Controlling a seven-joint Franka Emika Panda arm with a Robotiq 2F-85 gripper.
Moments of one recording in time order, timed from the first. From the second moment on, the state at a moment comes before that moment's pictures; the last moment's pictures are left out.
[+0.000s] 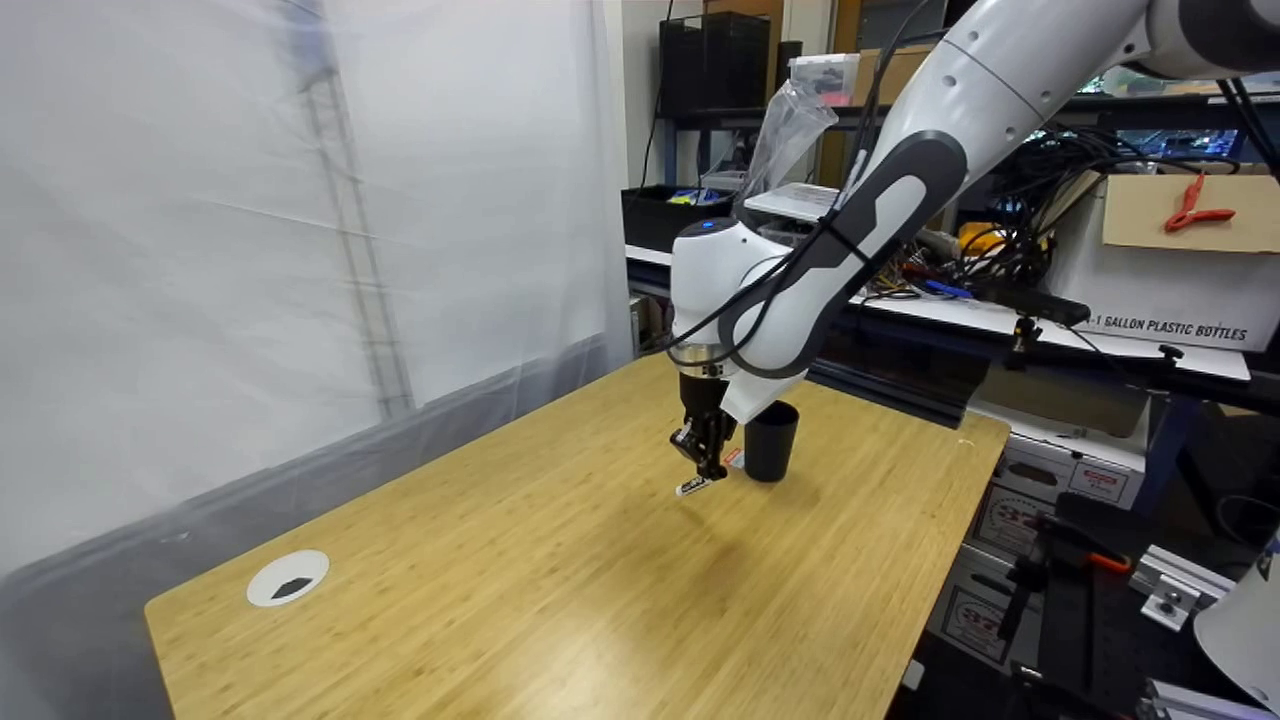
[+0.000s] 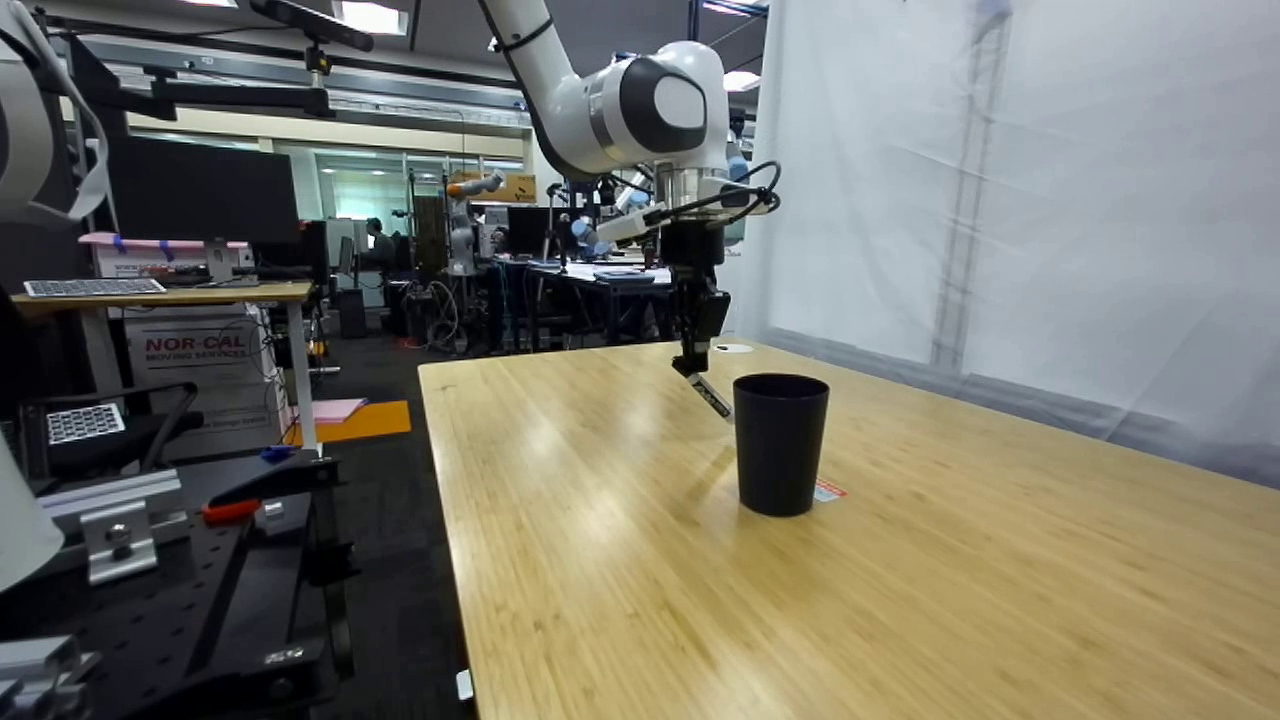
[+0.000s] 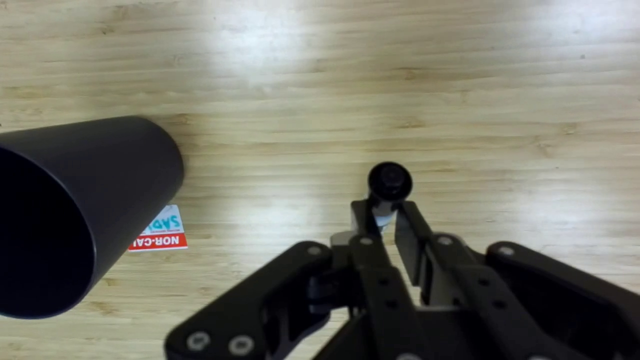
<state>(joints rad) 0.21 0.49 0.00 -2.00 -0.13 2.50 0.39</state>
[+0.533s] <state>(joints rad) 0.20 0.50 -0.01 -2.01 -0.13 2.52 0.34</state>
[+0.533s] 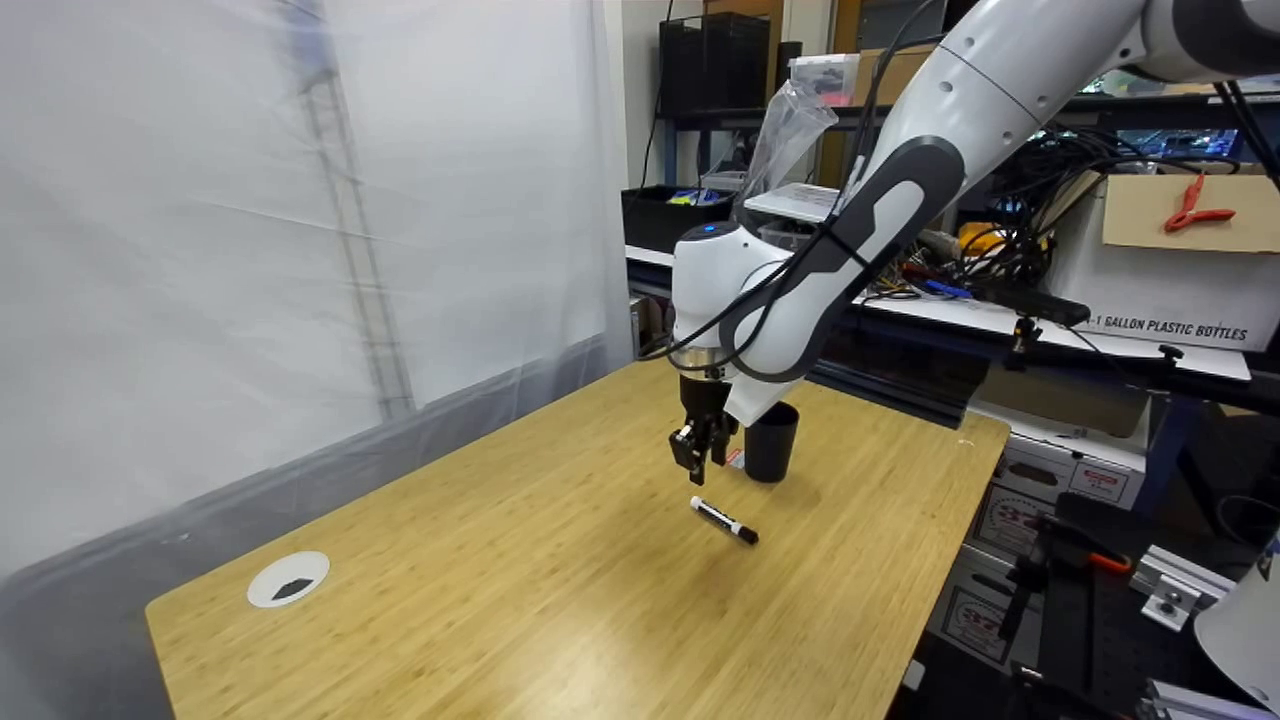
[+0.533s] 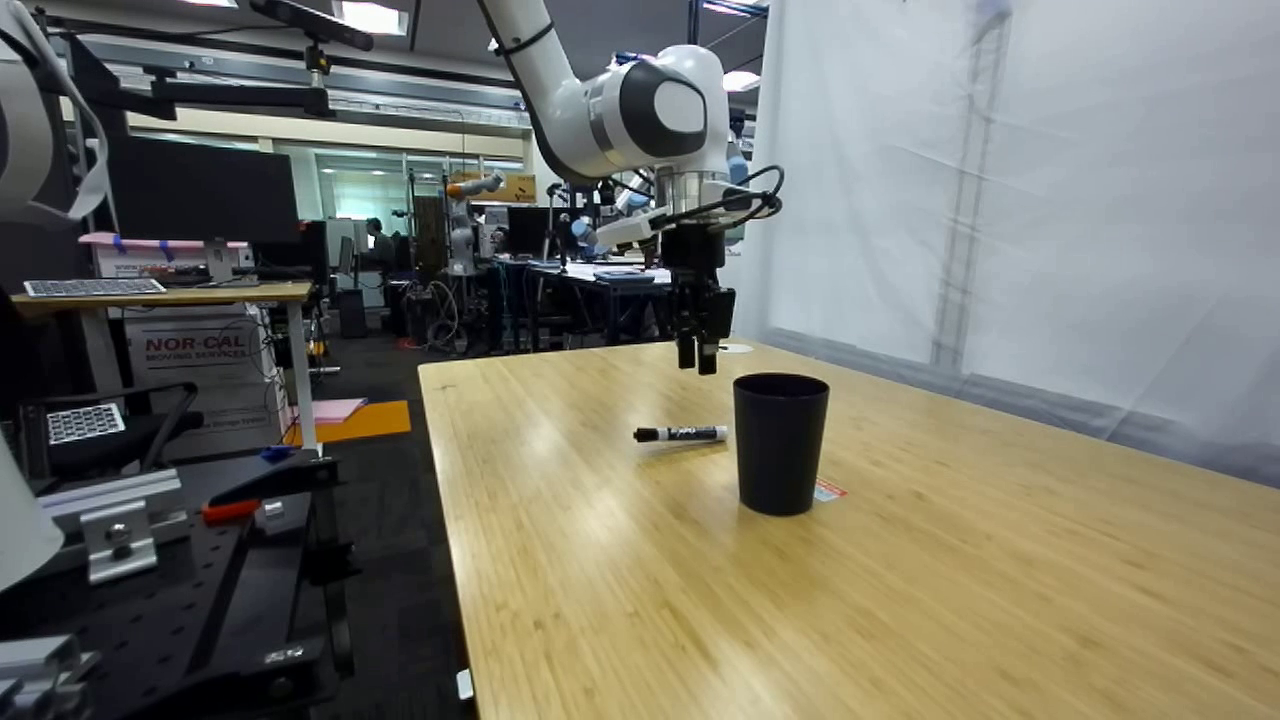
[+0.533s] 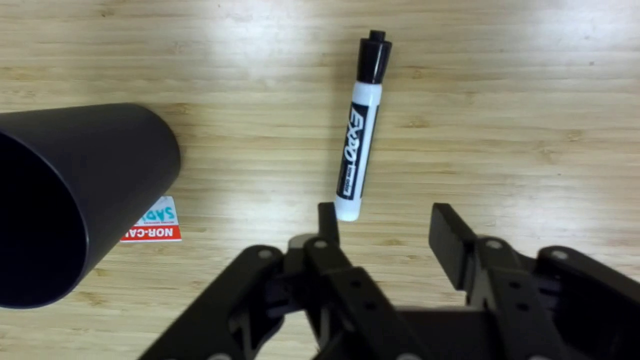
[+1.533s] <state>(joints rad) 0.20 0.50 -0.02 -2.00 -0.13 2.49 0.32</state>
